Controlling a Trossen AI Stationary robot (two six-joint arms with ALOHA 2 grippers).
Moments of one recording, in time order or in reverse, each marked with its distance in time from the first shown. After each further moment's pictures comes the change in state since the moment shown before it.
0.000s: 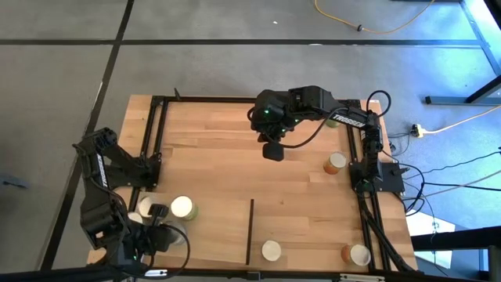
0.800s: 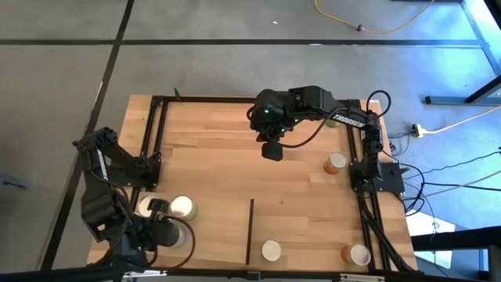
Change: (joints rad) left arm 0.060 0.001 0.089 -0.086 0.092 0.013; right arm 0.000 0.000 0.000 0.020 -0.001 0.001
